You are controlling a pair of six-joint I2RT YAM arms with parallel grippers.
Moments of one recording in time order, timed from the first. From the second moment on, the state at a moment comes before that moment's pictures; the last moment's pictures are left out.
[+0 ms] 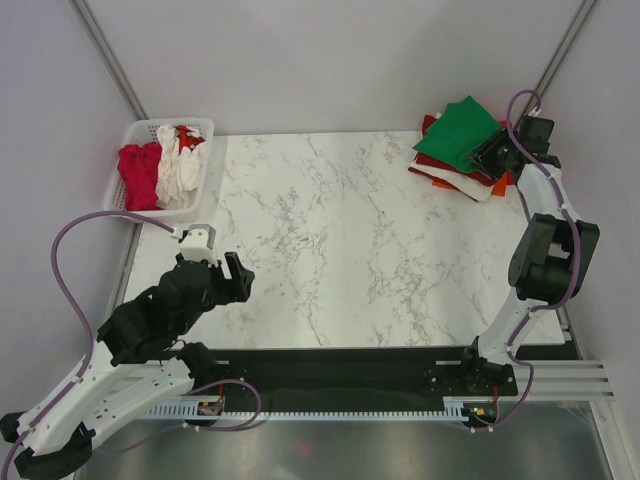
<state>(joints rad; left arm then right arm) -0.82 0.53 0.86 -0.90 -0.47 -0.57 -0.26 1.88 1.57 -0.35 -0.31 0.62</state>
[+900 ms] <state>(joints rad) -0.82 0.53 0.86 -0.90 -0.47 -0.57 -0.26 1.96 1.61 -0.36 -0.29 0.60</state>
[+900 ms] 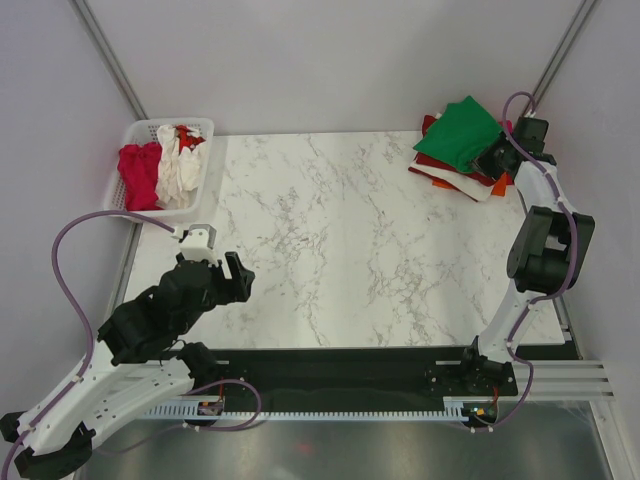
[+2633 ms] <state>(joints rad) -0.82 0.46 0.86 -0.90 -0.50 -0.57 0.45 0.68 0.71 -0.40 0.38 0.50</state>
